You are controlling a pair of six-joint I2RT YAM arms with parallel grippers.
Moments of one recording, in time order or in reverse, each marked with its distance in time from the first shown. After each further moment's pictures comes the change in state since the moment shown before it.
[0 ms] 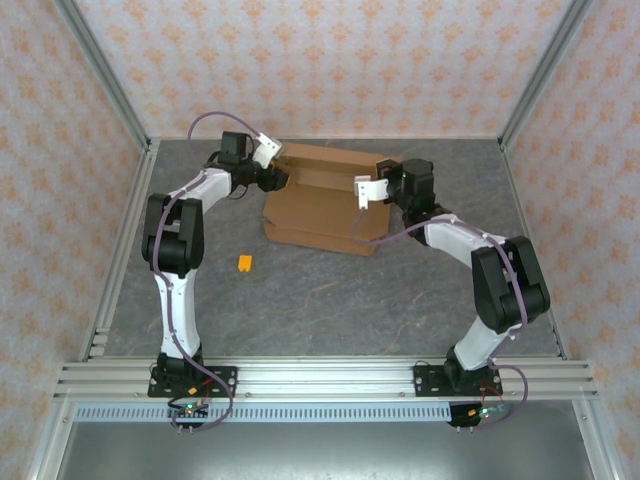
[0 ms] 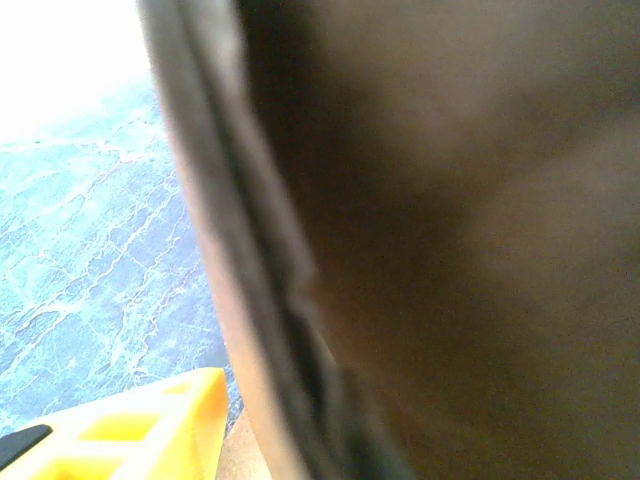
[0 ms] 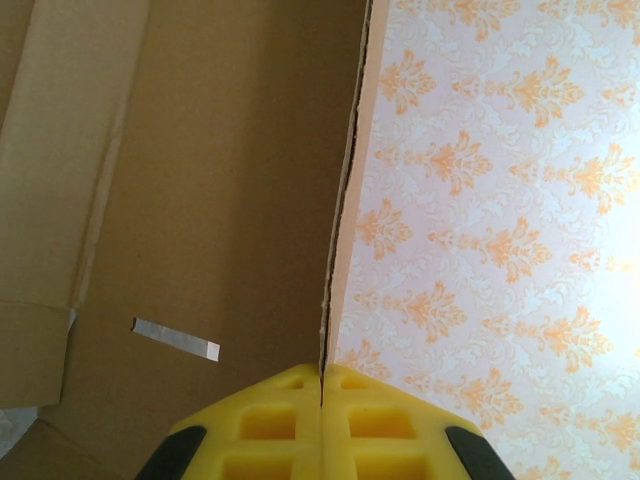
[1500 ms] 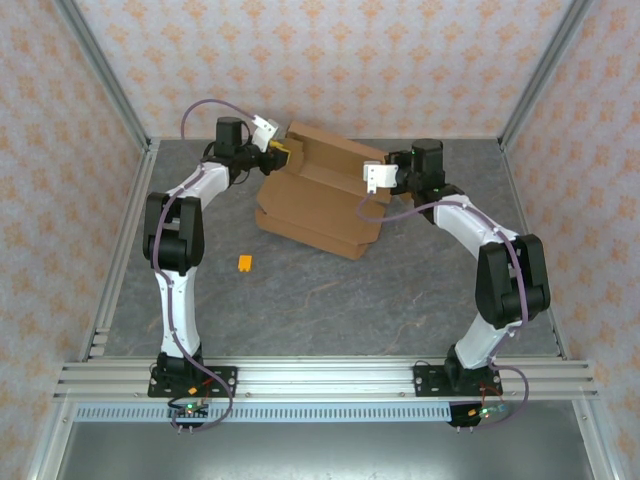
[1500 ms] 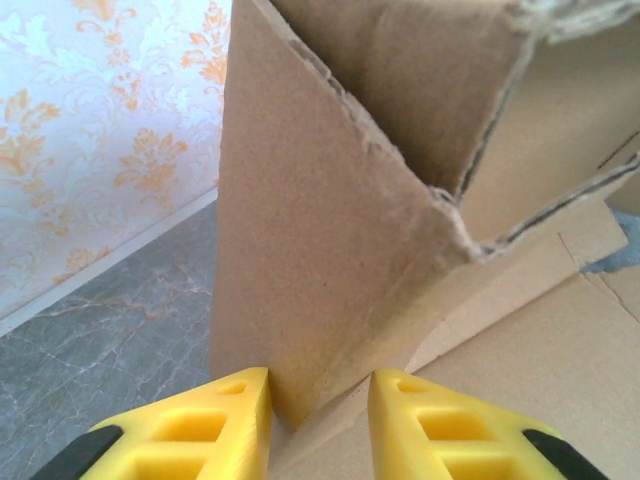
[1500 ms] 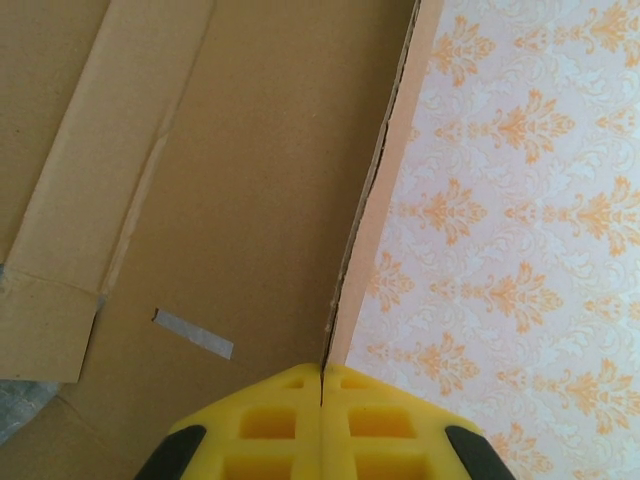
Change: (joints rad) left arm 0.015 0.032 0.088 0.160 0.127 -0.075; right arm -0.073 0.019 0.193 -0.358 -0.112 0.143
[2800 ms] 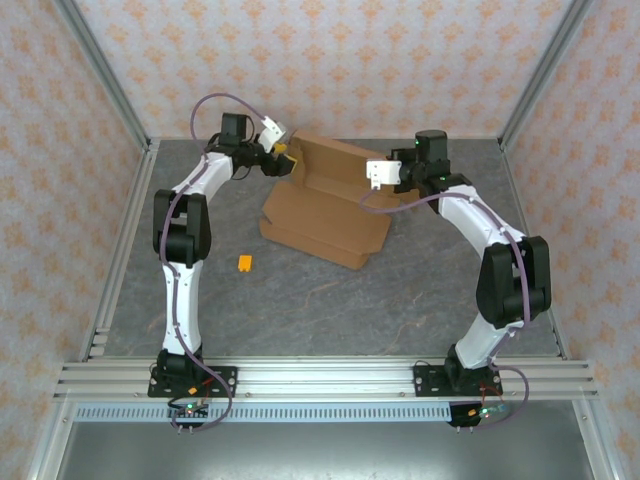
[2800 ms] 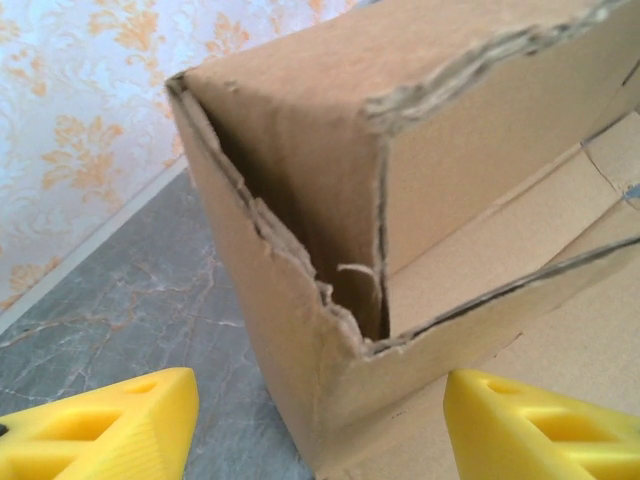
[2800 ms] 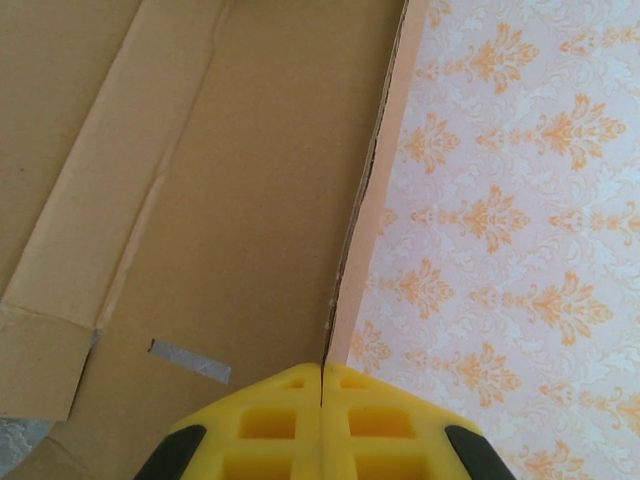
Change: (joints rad) left arm 0.005 0.131 0.262 -0.330 0.089 0.271; right arm -0.025 -0.001 0.115 -0.238 -0.062 0.003
